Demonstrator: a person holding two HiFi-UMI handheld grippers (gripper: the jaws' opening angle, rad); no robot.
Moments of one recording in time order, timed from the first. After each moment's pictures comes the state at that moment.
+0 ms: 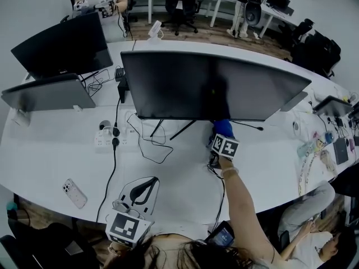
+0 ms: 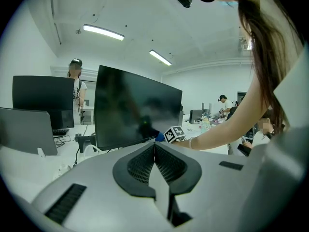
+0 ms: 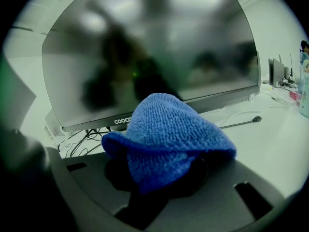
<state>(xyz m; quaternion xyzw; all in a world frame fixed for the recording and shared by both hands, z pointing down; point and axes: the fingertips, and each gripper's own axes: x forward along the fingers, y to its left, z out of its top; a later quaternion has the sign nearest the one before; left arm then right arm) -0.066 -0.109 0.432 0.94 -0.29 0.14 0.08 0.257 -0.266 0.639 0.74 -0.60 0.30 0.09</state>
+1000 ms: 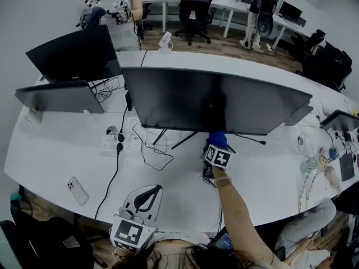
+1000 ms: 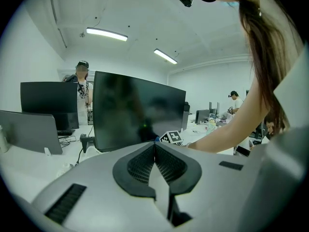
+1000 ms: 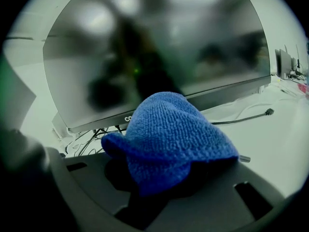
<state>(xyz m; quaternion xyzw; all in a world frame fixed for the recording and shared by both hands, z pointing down) -0.037 -0.095 0.412 0.93 -0.33 0.15 0.07 0.231 -0.281 0.647 0.71 -0.62 0.32 0.08</state>
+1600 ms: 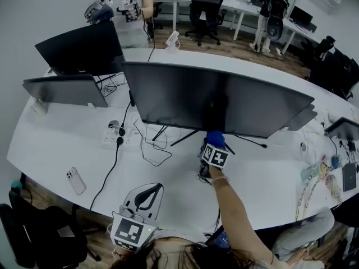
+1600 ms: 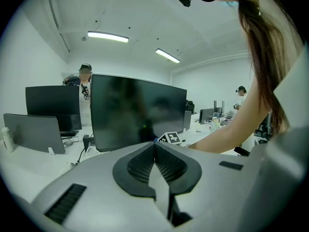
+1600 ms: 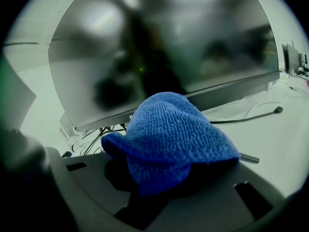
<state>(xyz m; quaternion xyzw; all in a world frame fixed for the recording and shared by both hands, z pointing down) -0.015 -0.079 0.409 0.91 -0.37 0.15 0.08 0.219 -0.287 0.648 0.68 -0.65 0.32 0.07</state>
